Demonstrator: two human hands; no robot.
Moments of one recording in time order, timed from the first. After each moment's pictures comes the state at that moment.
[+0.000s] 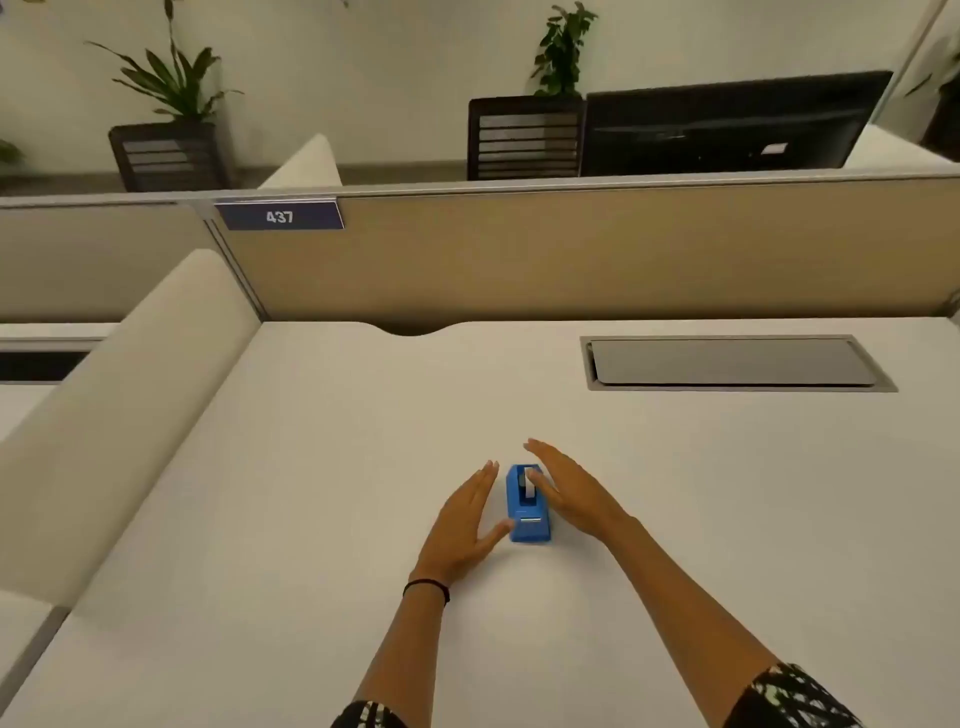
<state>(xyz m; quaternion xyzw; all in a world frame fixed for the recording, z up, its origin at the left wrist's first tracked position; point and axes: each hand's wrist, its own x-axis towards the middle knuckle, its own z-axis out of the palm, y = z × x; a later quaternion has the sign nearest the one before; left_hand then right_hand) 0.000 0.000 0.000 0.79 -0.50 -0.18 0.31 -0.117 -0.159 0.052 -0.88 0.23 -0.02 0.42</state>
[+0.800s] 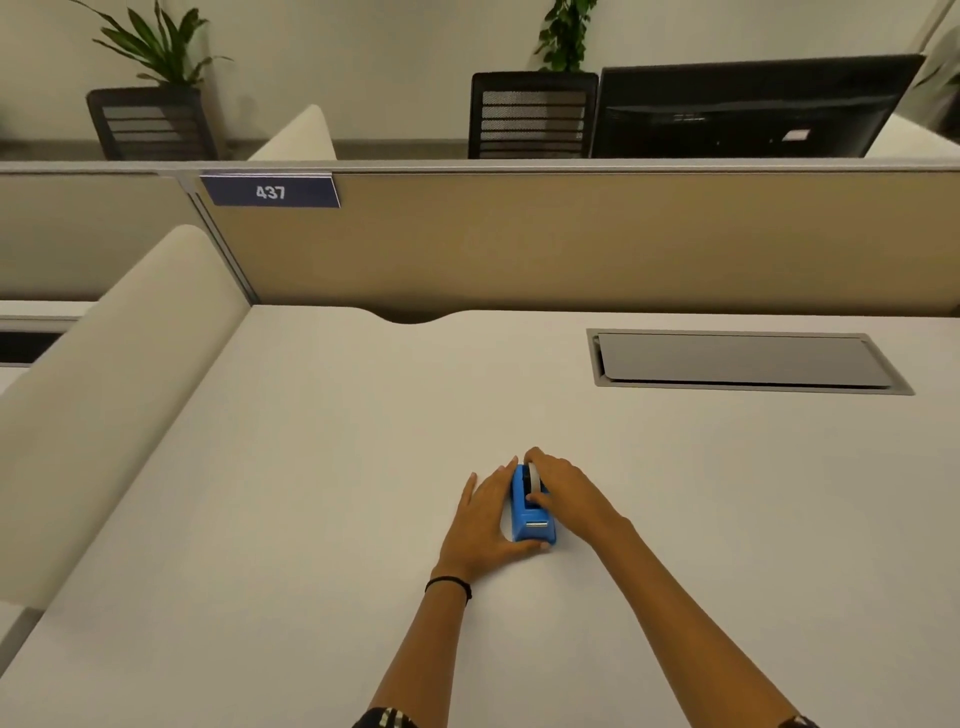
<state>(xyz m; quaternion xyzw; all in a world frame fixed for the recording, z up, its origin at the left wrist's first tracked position) -0.007 -0.027 -0.012 0.76 -0.51 -0.20 0.36 -0.095 -0.153 0.057 -0.91 0.25 0.02 0.34</state>
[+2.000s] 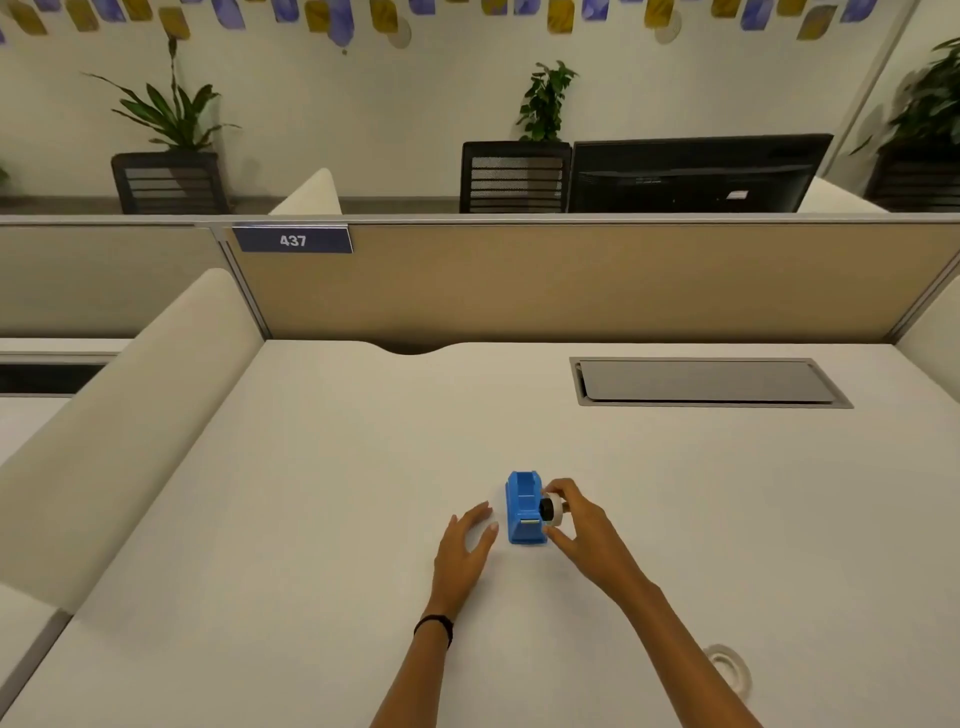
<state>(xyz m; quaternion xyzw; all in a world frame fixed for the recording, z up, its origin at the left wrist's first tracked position) -0.030 0.020 -0.004 0.77 -0.27 -0.28 0.51 -0.165 -0.109 0.070 -0.86 0.28 -0.13 0.40</state>
